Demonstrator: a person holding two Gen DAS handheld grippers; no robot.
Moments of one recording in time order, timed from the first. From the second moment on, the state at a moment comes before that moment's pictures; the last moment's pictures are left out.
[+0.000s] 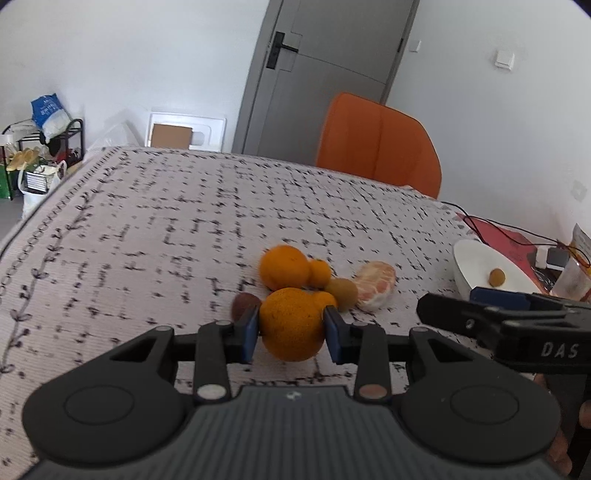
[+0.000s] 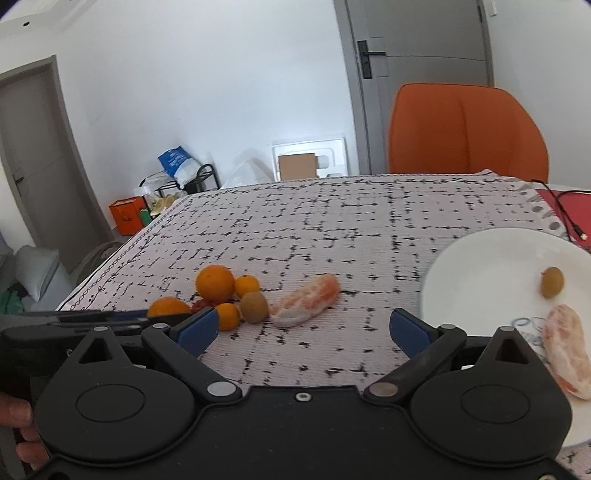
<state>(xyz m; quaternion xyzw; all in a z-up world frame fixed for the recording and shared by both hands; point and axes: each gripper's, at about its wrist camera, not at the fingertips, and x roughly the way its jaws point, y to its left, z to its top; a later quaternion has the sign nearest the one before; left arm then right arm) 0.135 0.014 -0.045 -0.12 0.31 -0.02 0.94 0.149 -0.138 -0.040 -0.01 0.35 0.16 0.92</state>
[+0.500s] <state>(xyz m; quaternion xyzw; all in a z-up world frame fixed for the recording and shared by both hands) 0.118 0.054 -0.038 -0.14 0.29 0.02 0.95 0.164 -0.089 -0.057 -0.02 0.39 0.21 0.90</state>
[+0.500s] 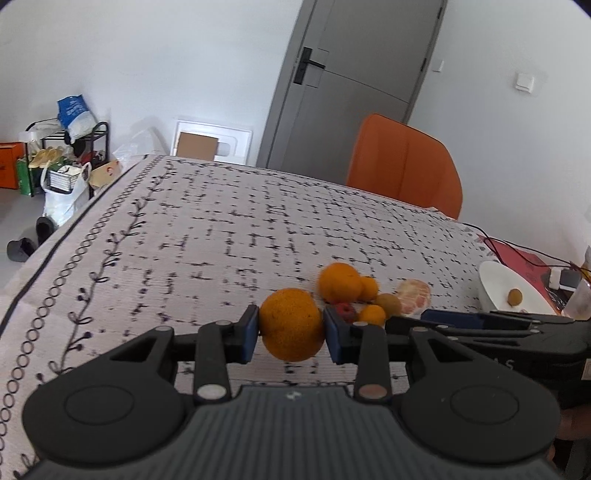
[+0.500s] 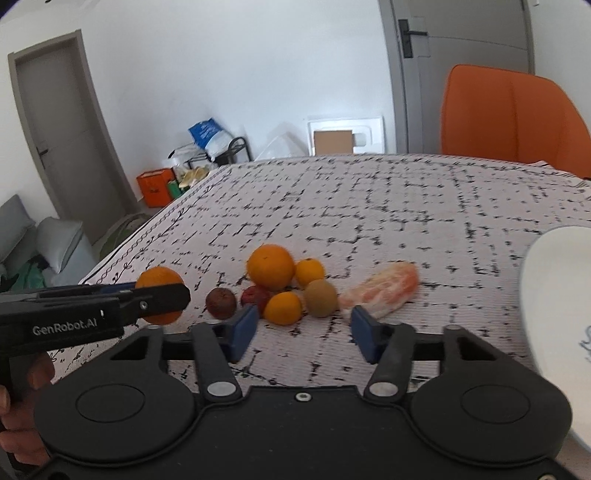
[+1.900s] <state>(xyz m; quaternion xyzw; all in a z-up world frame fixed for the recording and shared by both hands) 0.132 -0.012 -0.025 -0.11 0.29 -0.05 0.95 0.133 -0.162 -0.020 0.01 0.33 0.14 0.93</state>
